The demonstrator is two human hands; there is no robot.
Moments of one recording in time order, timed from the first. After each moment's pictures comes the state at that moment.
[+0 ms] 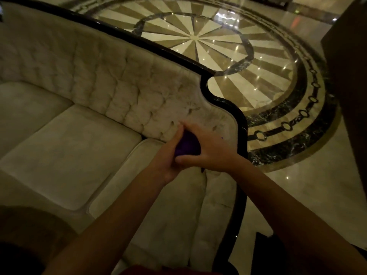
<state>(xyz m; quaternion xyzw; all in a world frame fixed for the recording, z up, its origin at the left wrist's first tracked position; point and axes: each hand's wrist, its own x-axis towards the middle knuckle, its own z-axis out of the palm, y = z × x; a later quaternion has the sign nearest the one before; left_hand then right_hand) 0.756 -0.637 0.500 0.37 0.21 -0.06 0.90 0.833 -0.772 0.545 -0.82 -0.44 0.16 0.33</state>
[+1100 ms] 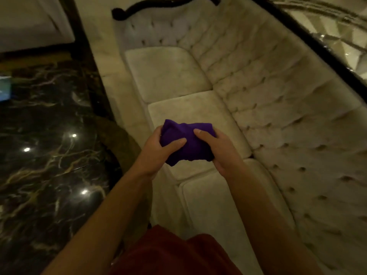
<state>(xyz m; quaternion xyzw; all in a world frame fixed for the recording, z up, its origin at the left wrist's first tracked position) 0.404 -0.264 0.472 0.48 0.41 0.30 0.71 0.587 -0.327 0.483 -0.63 -0.24 0.52 0.52</state>
